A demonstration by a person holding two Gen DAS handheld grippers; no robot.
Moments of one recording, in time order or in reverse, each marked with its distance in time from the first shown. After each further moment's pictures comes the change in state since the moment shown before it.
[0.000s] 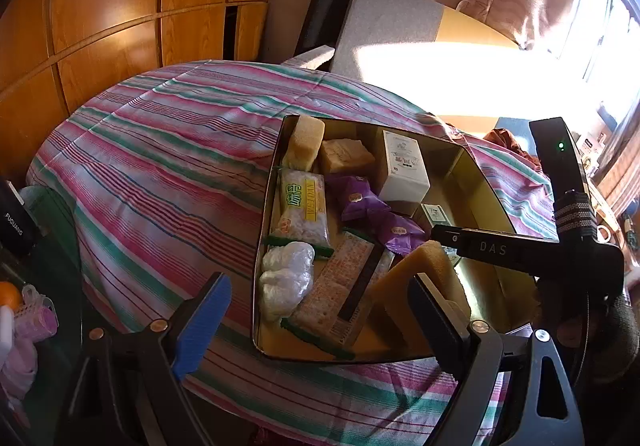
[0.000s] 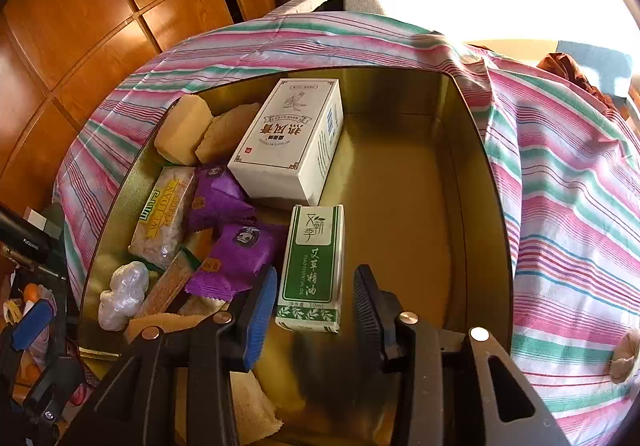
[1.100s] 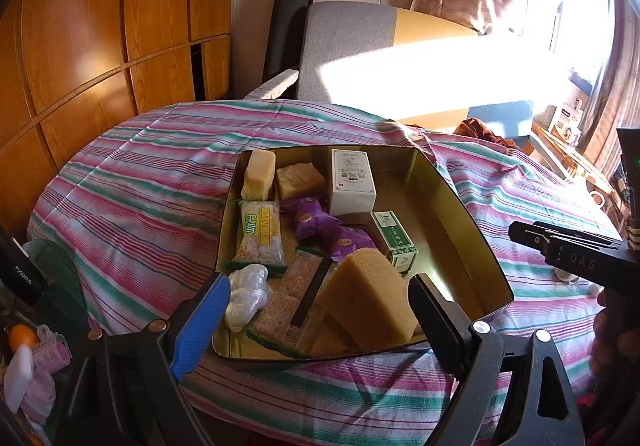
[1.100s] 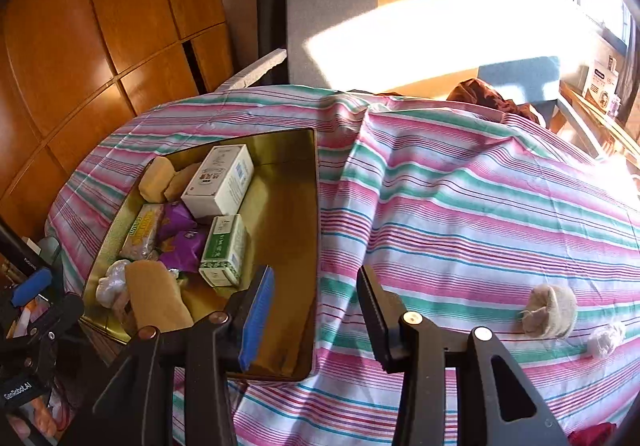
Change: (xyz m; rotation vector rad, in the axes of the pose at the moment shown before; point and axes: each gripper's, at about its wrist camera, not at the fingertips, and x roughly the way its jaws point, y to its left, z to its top) left arm -0.027 -0.051 -0.001 0.157 -0.072 -0.013; right arm -0.111 -0.068 -0.048 0.084 -0.223 -0.125
